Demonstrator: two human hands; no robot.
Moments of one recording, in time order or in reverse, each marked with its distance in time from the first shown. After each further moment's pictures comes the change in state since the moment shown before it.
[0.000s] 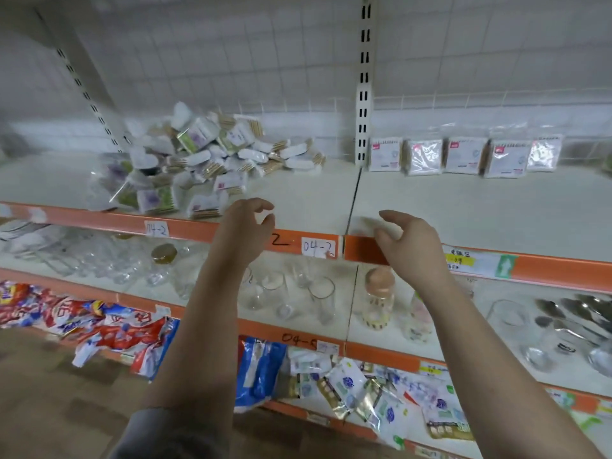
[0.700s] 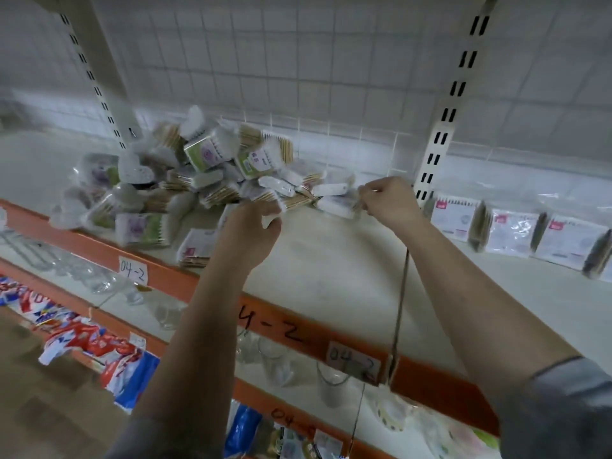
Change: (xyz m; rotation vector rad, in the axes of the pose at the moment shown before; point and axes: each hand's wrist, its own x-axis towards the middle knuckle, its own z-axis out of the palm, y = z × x) left_hand 0.147 -0.049 0.027 -0.044 0.064 -0.124; right_hand 0.243 -0.057 0.107 0.036 -0.193 -0.035
